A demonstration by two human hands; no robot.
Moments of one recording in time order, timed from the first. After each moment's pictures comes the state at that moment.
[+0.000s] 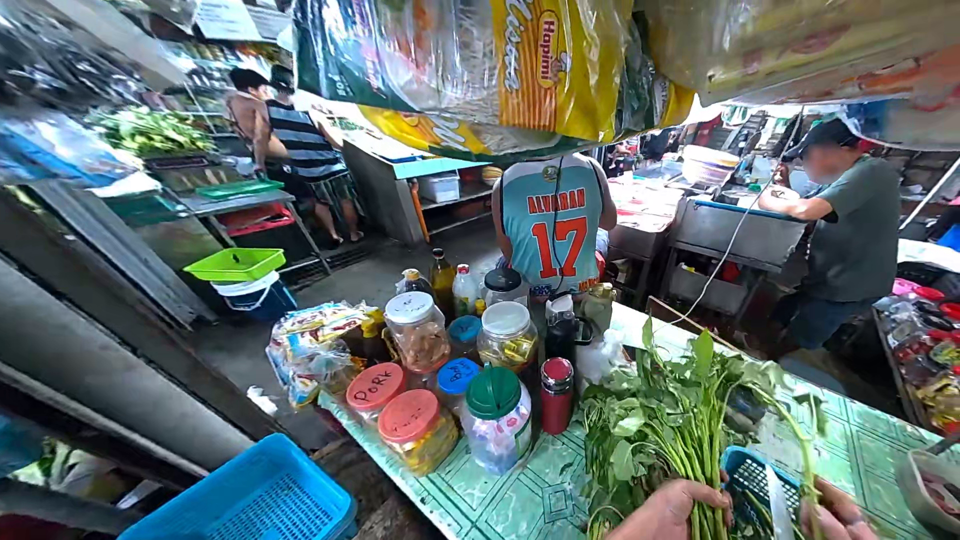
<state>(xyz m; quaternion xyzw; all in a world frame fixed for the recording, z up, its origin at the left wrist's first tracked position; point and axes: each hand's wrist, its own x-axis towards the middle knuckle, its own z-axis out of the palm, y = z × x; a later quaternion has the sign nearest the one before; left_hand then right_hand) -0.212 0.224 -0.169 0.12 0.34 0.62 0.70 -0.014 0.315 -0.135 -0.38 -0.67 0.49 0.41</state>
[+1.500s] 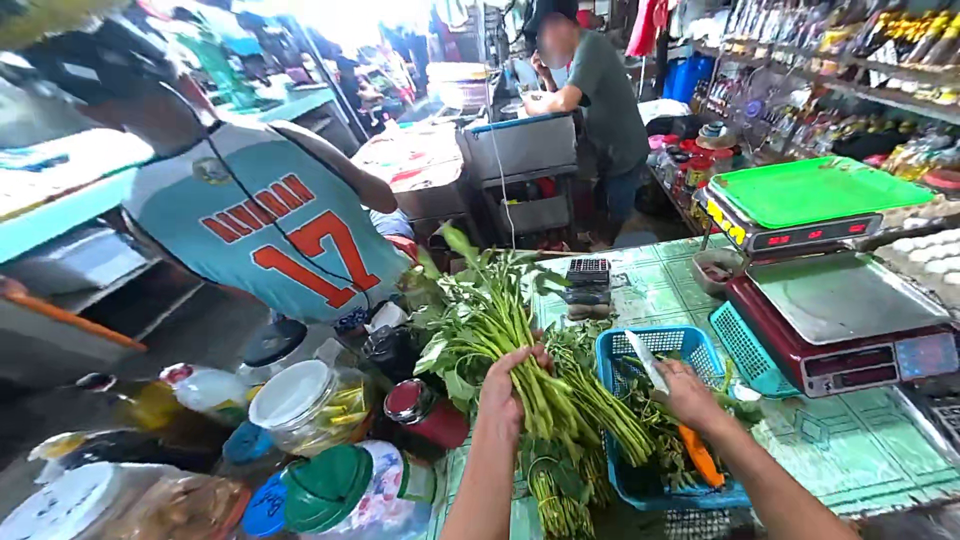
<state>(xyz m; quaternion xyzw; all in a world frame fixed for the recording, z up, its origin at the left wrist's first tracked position) -0.293 0.258 -0.106 0.19 0.34 0.68 0.63 0.013 0.319 -0.188 -0.57 -0.76 0.29 0.08</state>
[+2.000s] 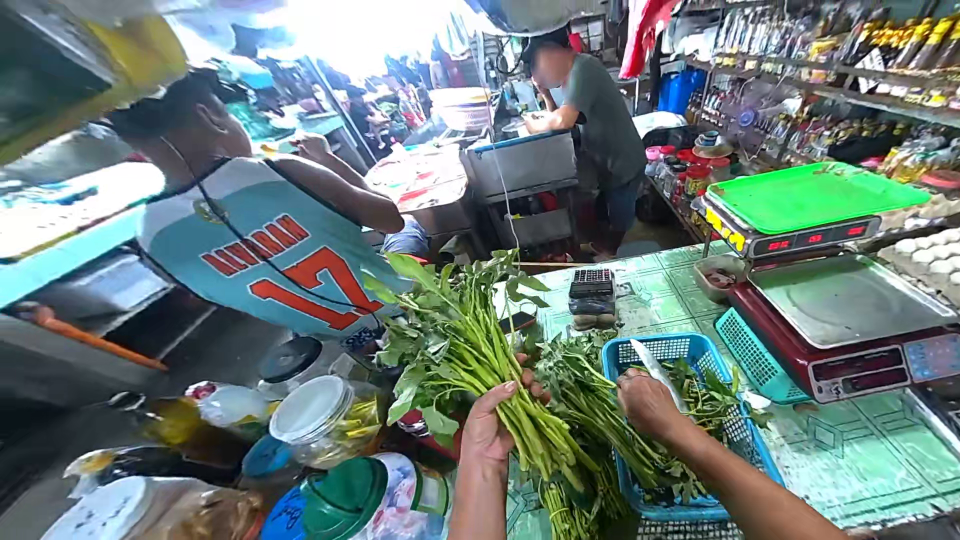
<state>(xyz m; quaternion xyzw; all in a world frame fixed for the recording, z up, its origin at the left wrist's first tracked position) -0.314 0.213 -0.098 0.24 0.25 0.69 0.63 -0.070 0.300 -0.150 -0.53 -0.82 0.22 0.02</state>
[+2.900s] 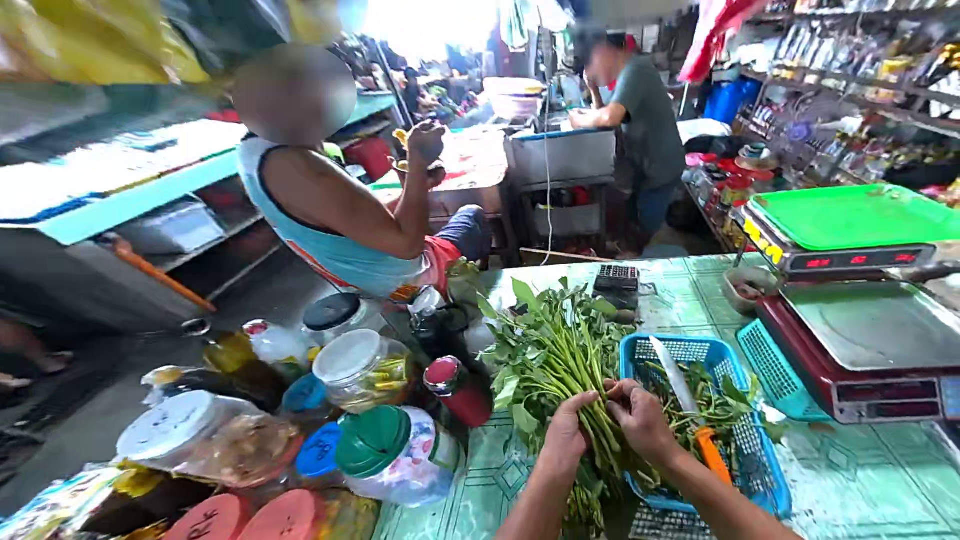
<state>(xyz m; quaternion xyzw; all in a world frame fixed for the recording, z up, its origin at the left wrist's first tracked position) -0.229 0.206 -0.164 0.09 0.39 0.66 0.63 -0.089 0.244 -0.167 -0.41 -0.73 0.43 0.34</state>
